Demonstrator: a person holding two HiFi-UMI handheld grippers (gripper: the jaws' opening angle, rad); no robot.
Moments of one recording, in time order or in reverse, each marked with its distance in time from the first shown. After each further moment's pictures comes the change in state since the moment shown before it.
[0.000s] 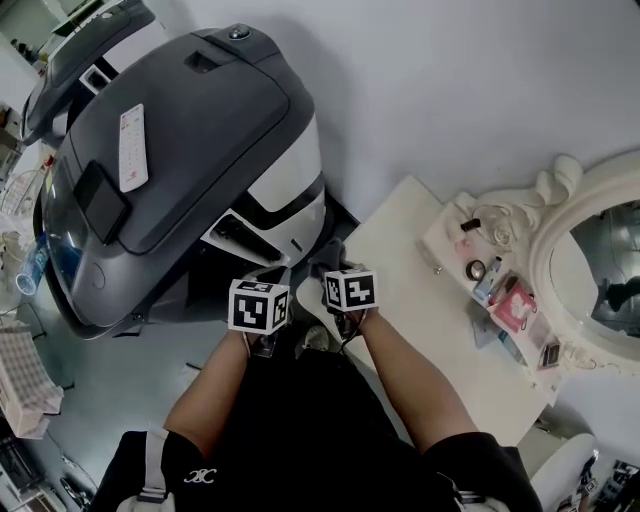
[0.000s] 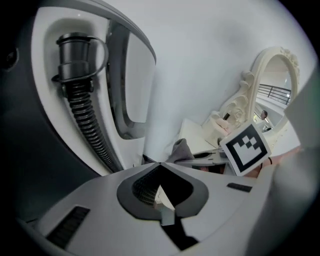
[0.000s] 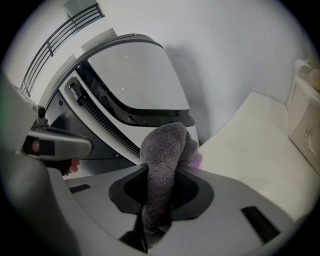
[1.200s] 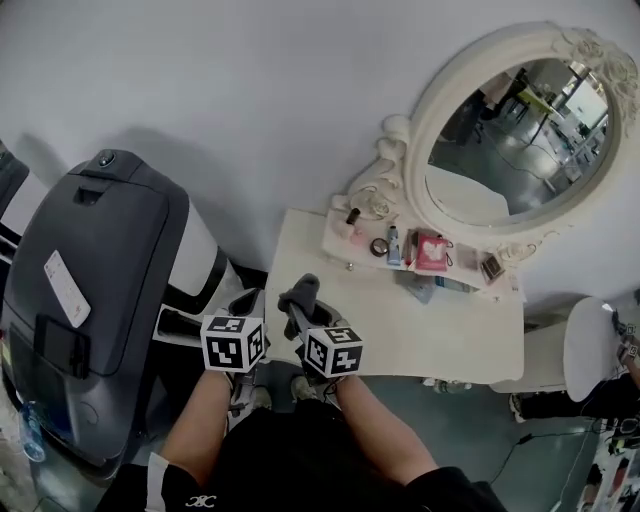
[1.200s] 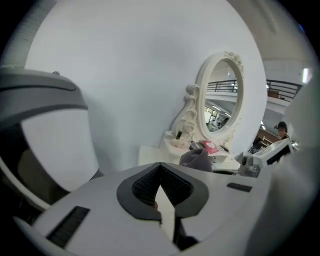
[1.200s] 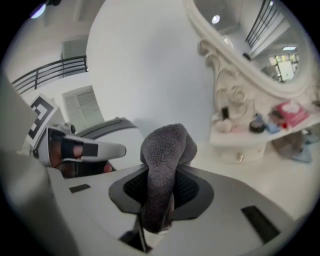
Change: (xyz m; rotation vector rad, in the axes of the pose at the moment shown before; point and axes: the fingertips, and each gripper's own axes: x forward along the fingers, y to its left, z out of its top) left arm -0.026 -0.115 0.095 0.396 -0.190 -0.372; right arm -0.163 -0.006 0.029 0.318 -0.647 -0.297
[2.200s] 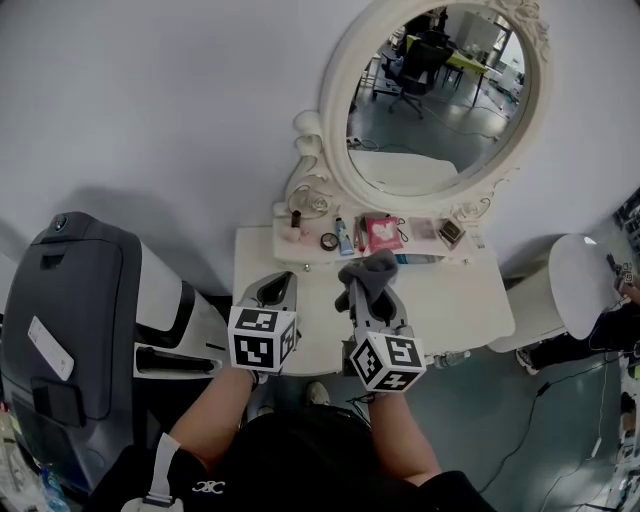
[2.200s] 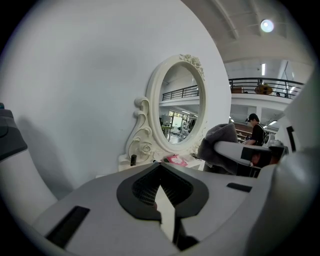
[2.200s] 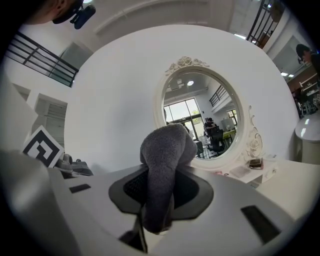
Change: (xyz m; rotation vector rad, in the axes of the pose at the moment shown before) left arm 0.028 -0.162 0.071 0.240 -0.133 -0.279; right arm -0.202 -0.090 0.129 -0.038 -0.545 -0.460
